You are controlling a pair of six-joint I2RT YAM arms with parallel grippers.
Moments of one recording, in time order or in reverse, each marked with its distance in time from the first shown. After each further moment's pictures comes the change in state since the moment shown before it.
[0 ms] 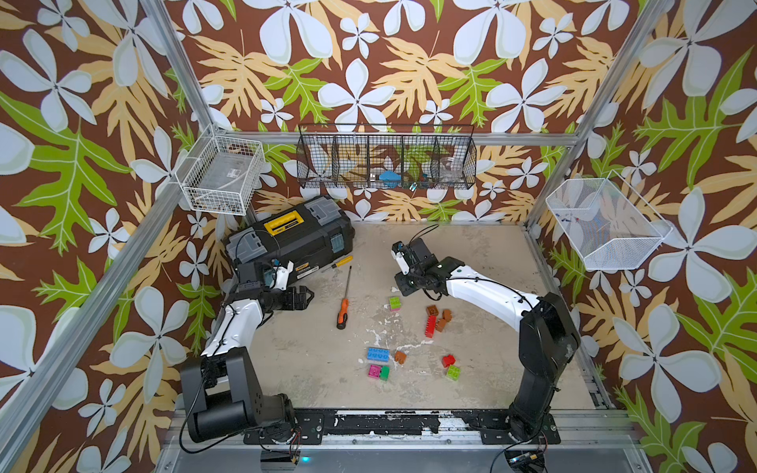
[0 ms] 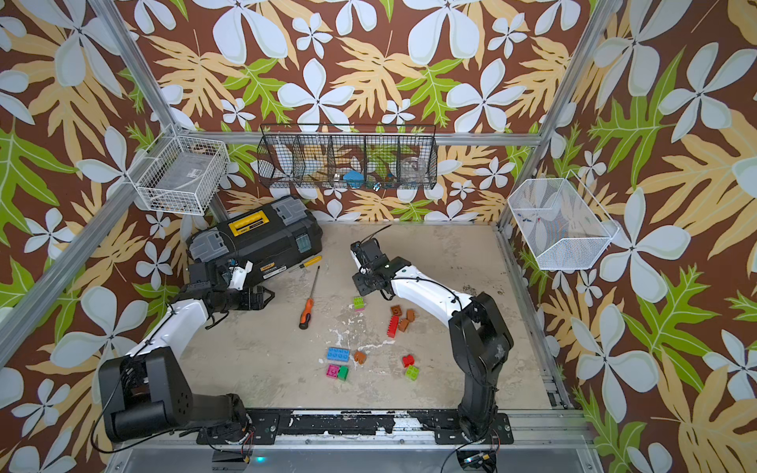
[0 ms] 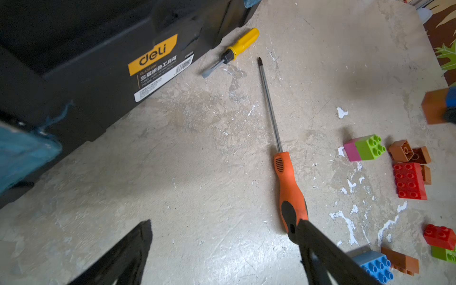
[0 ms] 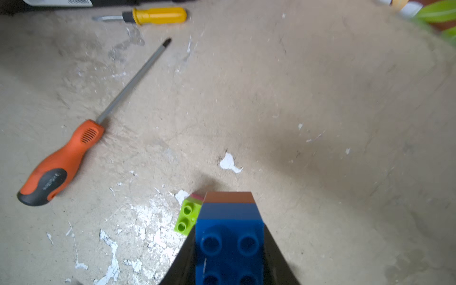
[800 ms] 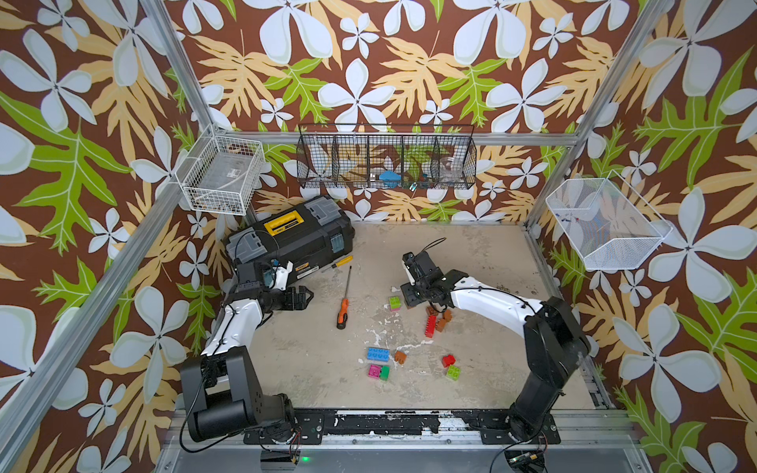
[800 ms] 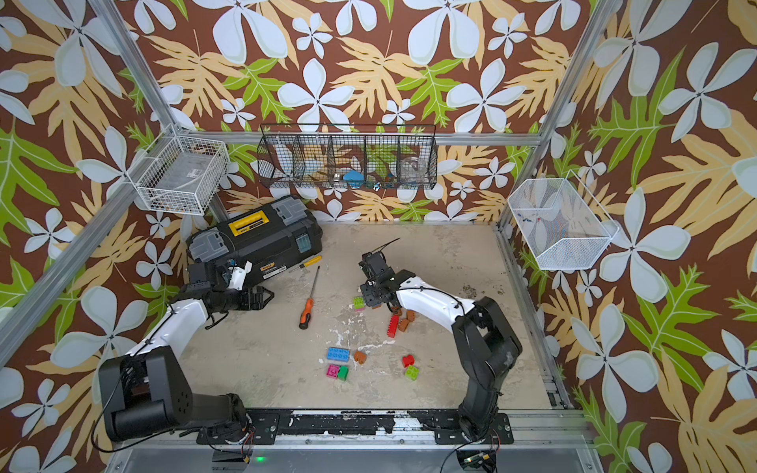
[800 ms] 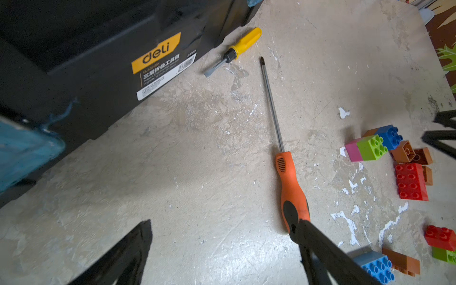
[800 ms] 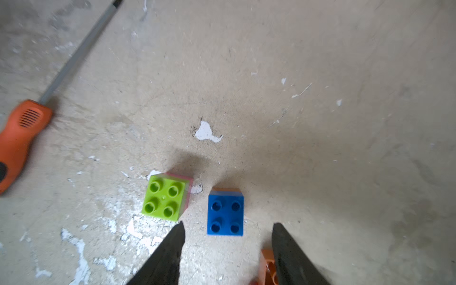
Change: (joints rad) left arm 0.005 -0.002 0.000 0.000 -0.001 0.001; right arm -0.005 -0.128 -0.174 0.076 0.077 0.094
